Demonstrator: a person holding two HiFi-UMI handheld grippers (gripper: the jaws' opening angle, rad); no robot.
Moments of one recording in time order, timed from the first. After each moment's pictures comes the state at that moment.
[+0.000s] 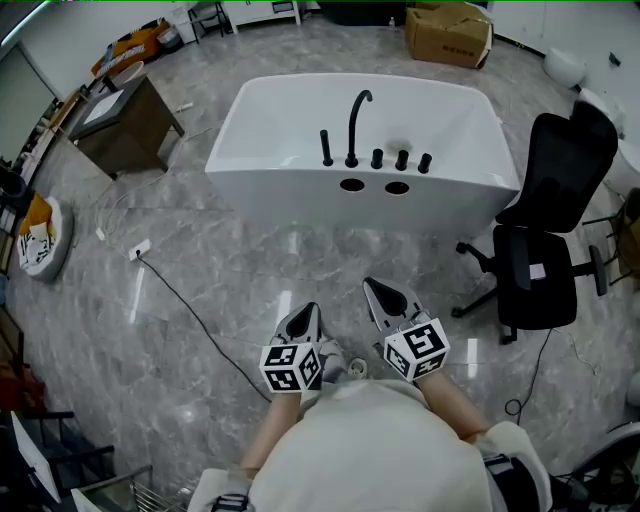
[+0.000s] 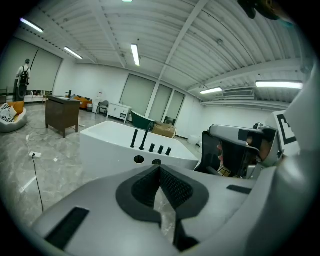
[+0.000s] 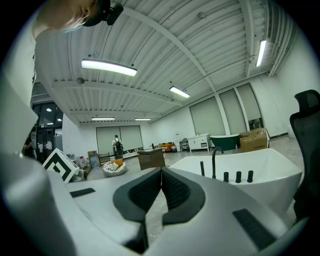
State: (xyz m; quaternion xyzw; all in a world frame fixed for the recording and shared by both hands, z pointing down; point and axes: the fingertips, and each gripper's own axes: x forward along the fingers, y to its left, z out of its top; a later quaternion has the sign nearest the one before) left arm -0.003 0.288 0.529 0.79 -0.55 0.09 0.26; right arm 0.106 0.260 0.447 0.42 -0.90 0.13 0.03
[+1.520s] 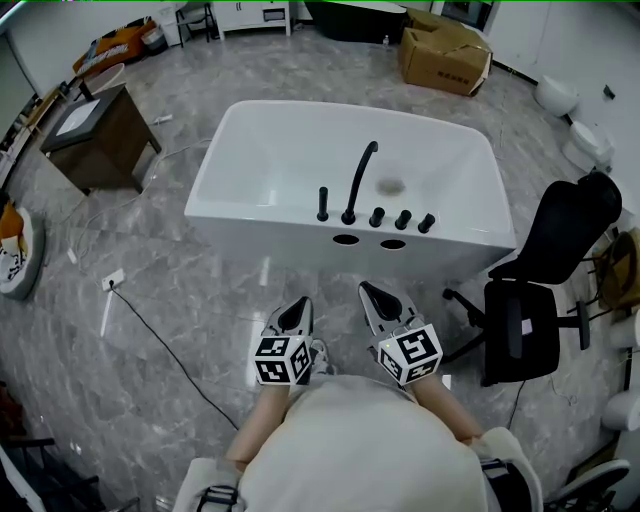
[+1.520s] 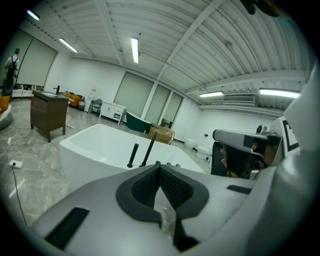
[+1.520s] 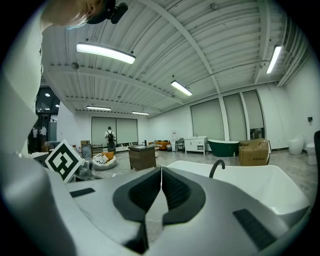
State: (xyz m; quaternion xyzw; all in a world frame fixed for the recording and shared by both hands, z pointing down) left arm -0.042 0.036 0.519 0.81 -0.52 0.07 0.27; right arm 0.065 0.030 0.436 0.43 -0.89 0.08 0.07
